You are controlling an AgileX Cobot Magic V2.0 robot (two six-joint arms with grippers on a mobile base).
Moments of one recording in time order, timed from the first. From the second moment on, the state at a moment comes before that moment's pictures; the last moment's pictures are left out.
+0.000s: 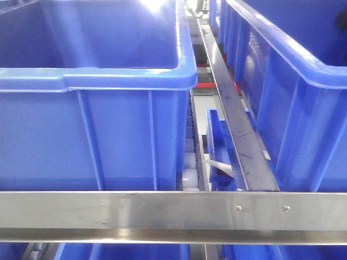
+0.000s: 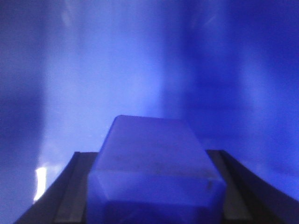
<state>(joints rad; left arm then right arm) -0.26 0.14 -0.70 -0.03 0.77 0.09 0.04 1.58 -1.14 -0.28 0.57 0.24</state>
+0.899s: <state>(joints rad) -0.26 0.14 -0.70 -0.03 0.77 0.09 0.04 1.61 -1.19 -0.27 0.54 0.24</state>
